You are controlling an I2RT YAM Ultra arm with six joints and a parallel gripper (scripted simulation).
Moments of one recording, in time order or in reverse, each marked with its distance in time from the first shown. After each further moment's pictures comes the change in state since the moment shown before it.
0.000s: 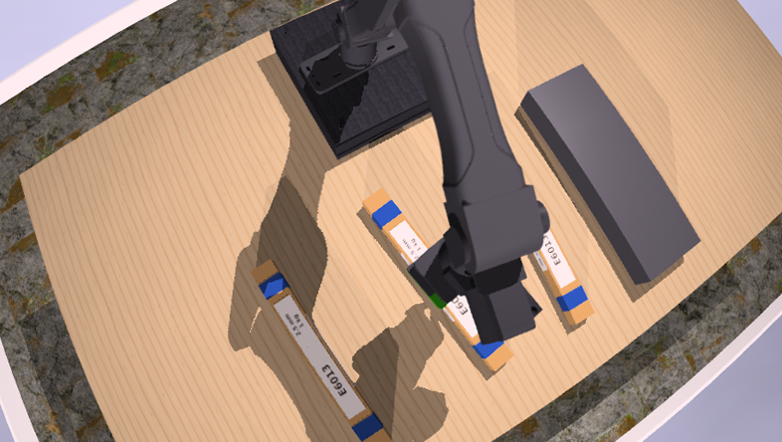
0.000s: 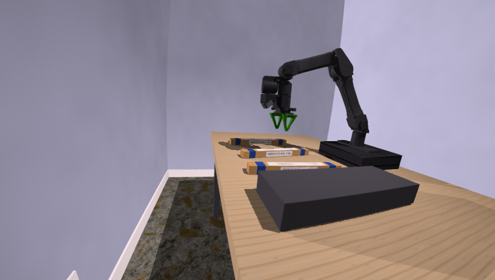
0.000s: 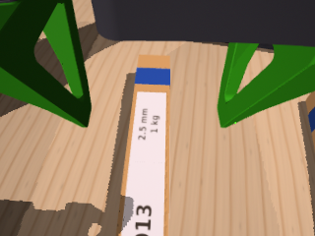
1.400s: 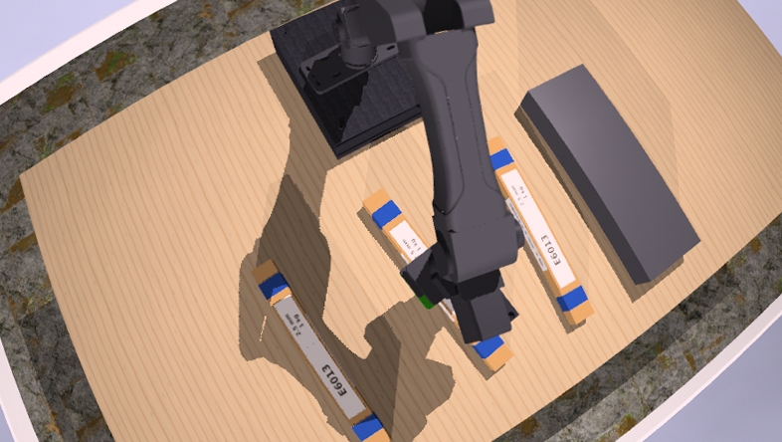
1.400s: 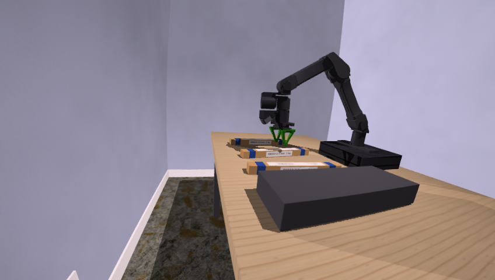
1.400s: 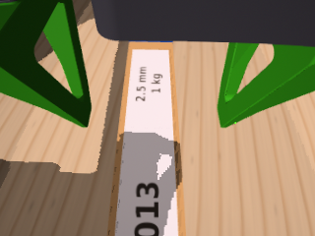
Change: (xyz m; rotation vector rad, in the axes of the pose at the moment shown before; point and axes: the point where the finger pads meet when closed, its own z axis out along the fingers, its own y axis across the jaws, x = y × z) arm 0.005 -0.003 0.065 -0.004 0.017 0.039
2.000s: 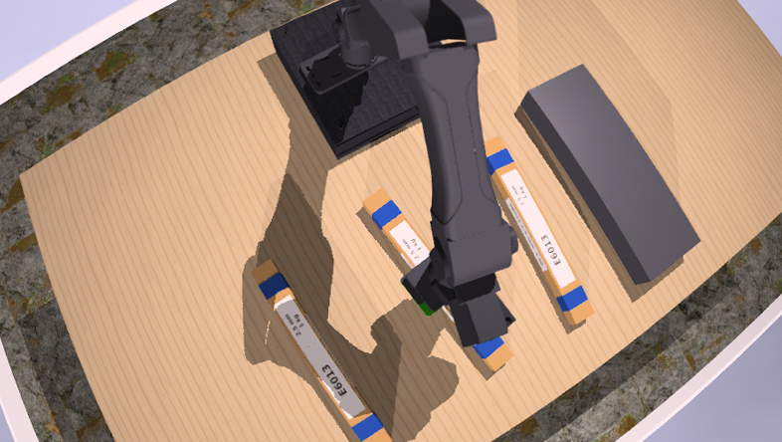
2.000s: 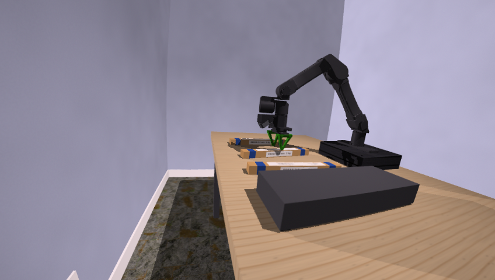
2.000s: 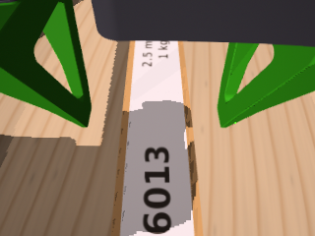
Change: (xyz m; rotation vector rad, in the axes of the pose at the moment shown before) arm -0.012 -0.005 0.021 0.013 -0.039 0.001
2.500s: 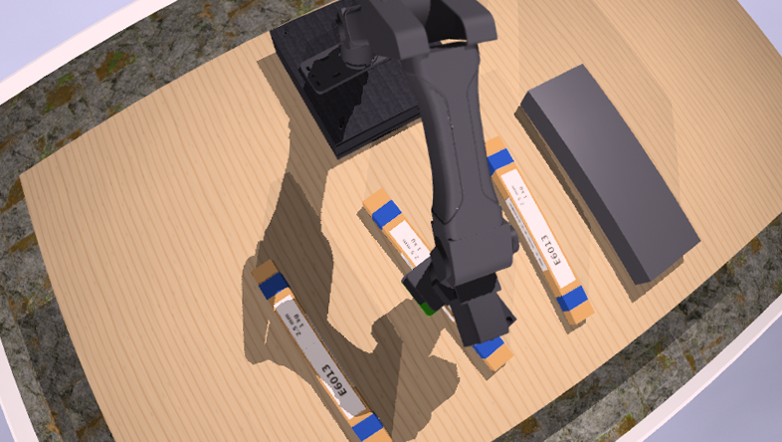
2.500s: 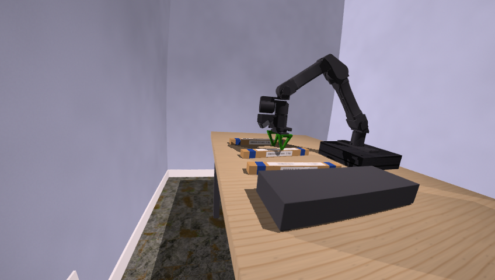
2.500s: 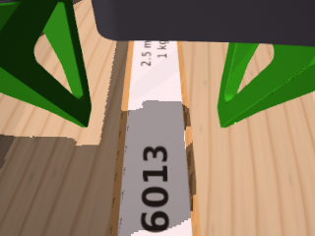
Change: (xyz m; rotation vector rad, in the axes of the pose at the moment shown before) arm -0.001 0.001 0.000 0.000 -0.001 -0.002
